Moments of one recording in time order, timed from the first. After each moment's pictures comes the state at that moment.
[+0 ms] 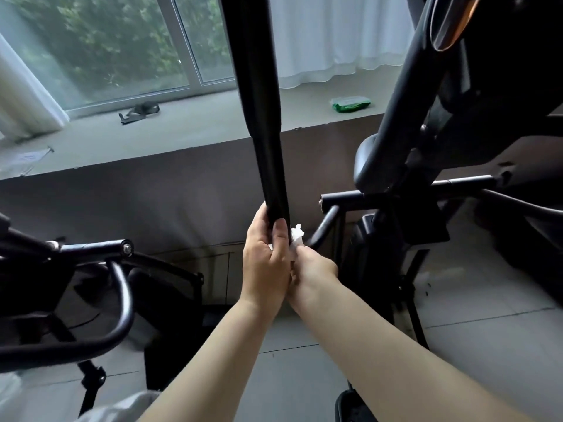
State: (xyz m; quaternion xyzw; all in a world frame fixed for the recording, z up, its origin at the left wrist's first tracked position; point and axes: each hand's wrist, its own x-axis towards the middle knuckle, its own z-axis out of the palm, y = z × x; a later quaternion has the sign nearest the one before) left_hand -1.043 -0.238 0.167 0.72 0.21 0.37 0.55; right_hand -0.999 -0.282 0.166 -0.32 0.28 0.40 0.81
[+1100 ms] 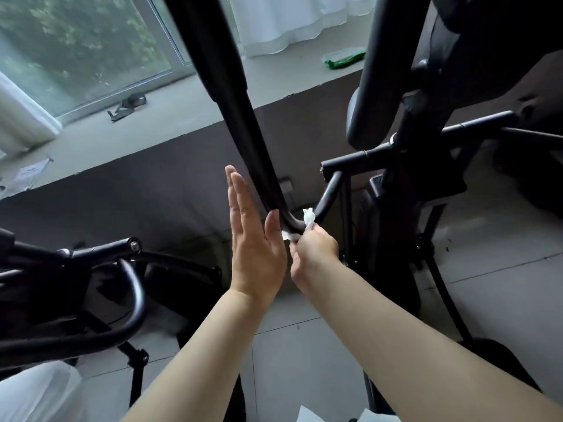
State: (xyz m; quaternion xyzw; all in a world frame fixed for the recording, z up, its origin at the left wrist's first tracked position) left_hand -1.048 -0.213 0.139 0.86 0.12 0.42 0.26; right_hand -0.992 -0.262 0.126 -0.39 0.29 0.33 0.81
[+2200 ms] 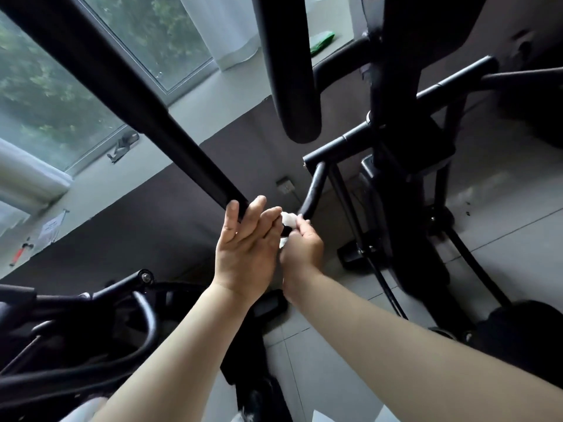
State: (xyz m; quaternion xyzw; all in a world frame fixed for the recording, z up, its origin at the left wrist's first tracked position) left_hand -1.036 -0.190 0.138 0.91 -0.06 0.22 -0.35; right_hand -0.991 -0.261 0.100 -0.40 0.22 0.25 0.85
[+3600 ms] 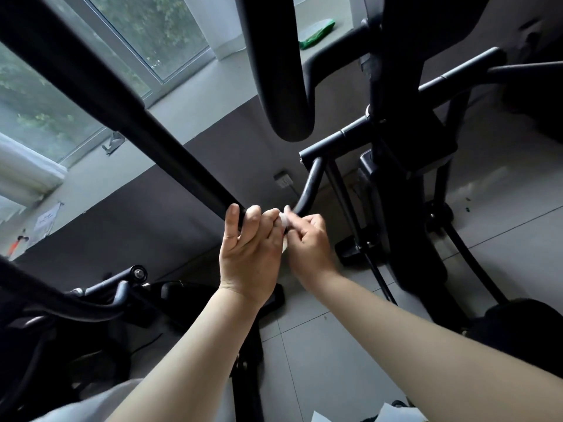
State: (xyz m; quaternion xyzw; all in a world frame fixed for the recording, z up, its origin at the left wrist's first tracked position) left_hand -1.026 -0.201 0.111 0.91 0.00 0.24 -0.34; right_hand -0.967 -0.283 0.049 -0.65 -0.07 0.13 0.74
